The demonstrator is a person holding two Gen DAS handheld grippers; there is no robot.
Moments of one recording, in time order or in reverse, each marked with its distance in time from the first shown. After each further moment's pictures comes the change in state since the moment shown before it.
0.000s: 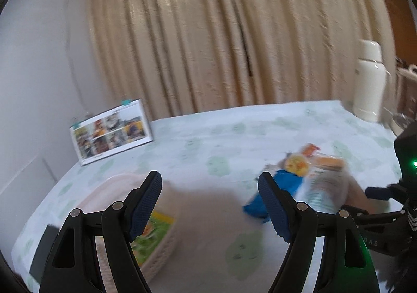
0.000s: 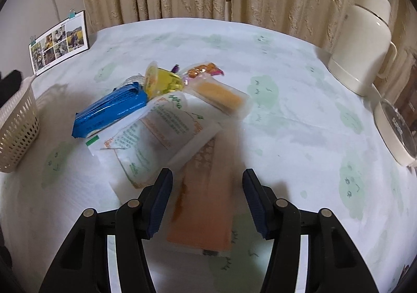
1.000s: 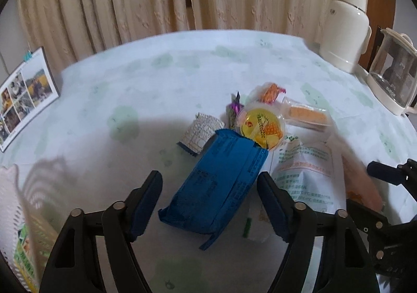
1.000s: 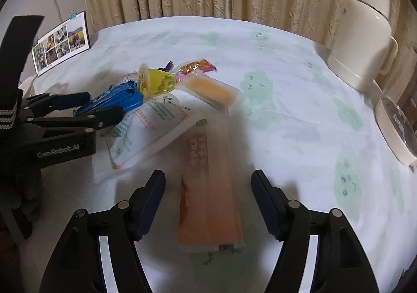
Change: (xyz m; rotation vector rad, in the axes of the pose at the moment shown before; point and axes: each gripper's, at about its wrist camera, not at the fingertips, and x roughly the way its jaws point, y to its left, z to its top) left arm 0.127 -0.045 -0.015 0.022 0.387 -0.354; right arm 0.003 -0.013 0.001 -0.020 0.009 0.028
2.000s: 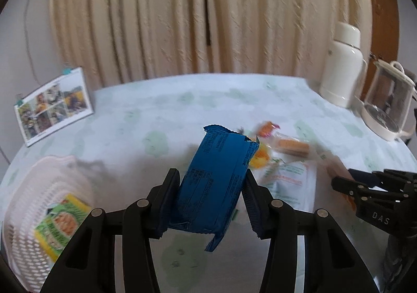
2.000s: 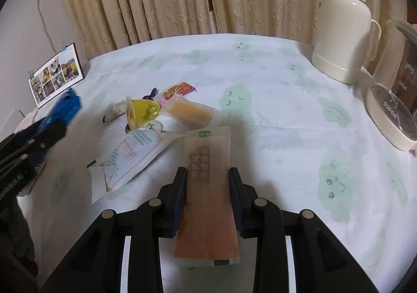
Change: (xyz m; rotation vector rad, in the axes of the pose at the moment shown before) left arm -0.087 0.003 -0.021 -0.091 -0.258 0.121; right arm -0.016 -0.028 0.004 0.141 -0.078 0.029
